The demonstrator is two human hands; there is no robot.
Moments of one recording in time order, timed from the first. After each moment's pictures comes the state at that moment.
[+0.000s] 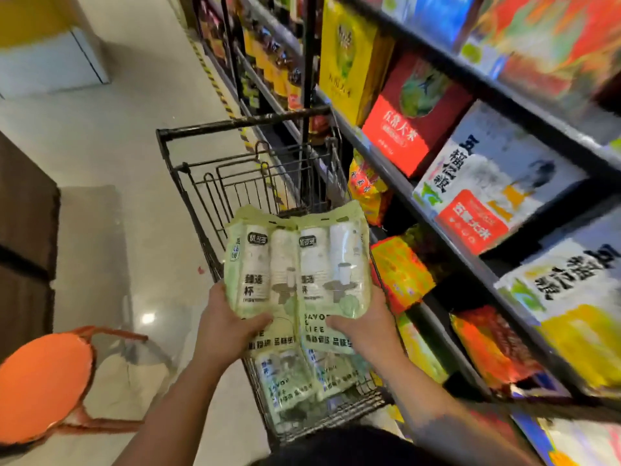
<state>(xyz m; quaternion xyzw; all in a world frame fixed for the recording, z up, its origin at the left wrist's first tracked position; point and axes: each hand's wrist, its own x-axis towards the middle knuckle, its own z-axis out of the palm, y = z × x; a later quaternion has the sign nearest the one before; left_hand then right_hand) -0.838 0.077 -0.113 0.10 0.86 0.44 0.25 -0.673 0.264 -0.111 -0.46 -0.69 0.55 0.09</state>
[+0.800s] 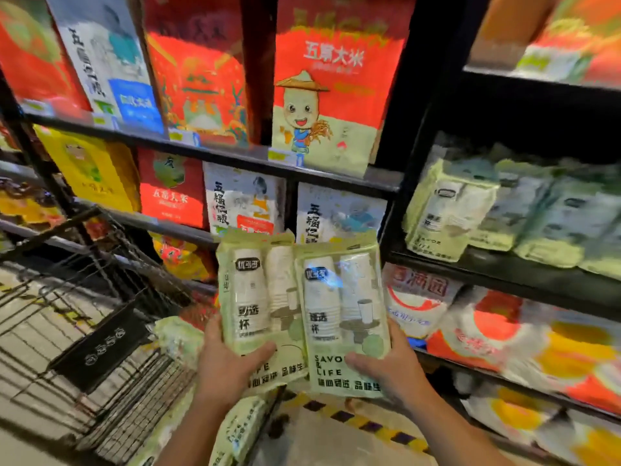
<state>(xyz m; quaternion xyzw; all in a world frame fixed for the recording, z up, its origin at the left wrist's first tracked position) -0.656 0.144 -0.024 0.43 0.69 0.44 0.38 -0.378 0.167 -0.033 -0.59 -0.50 0.50 0.39</state>
